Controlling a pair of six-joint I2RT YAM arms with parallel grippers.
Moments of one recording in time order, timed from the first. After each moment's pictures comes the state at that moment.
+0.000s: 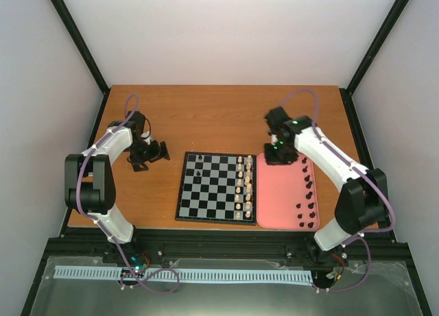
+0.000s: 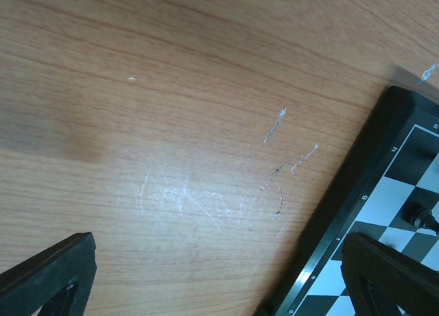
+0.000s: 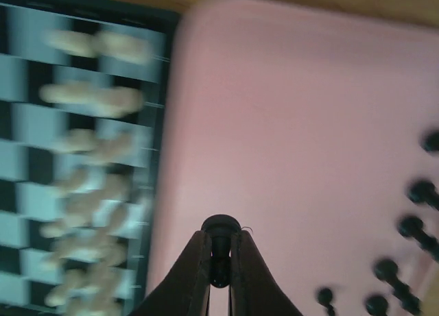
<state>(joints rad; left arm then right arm) -0.01 1.69 1.15 -0.91 0.27 -0.40 0.39 1.55 1.25 -1.12 -0.01 0.35</state>
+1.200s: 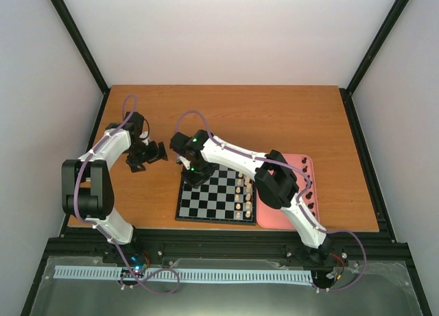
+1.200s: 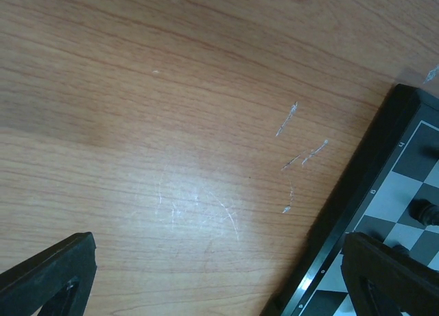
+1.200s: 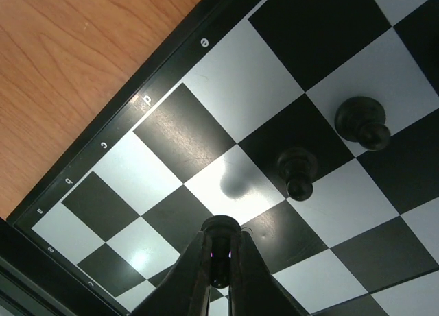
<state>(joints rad) -0.01 1.63 1.12 -0.91 0.23 -0.40 1.00 2.30 2.03 -1.22 -0.18 0.24</state>
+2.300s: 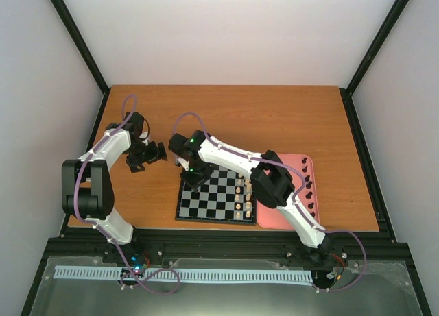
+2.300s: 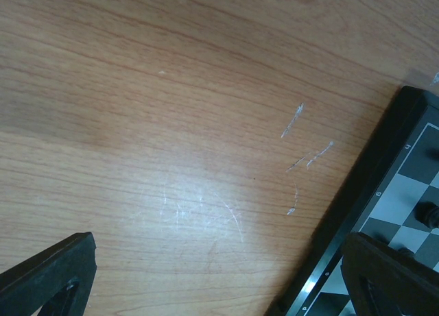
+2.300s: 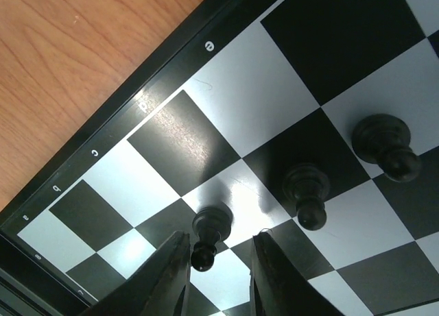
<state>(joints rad) -0.01 1.63 1.12 -0.91 0.21 -0.41 1.00 2.36 2.10 -1.26 -0.19 0.20</state>
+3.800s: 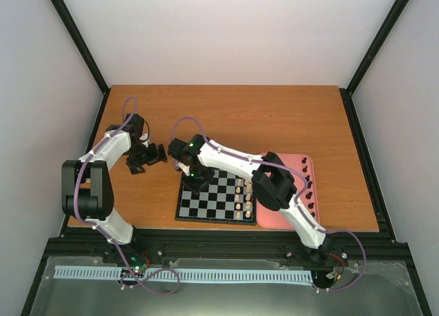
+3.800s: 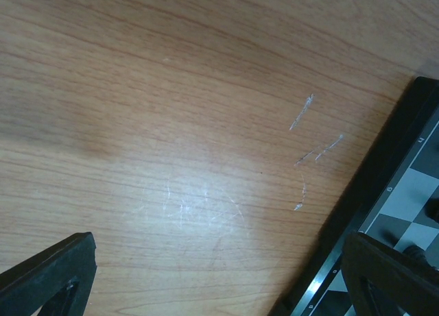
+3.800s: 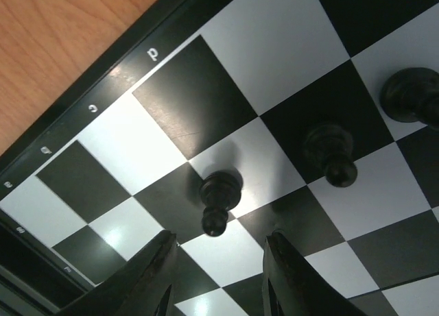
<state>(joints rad) -0.01 1.62 1.10 -0.91 0.21 -0.41 1.03 2.31 2.03 -1.26 -0.16 0.17</state>
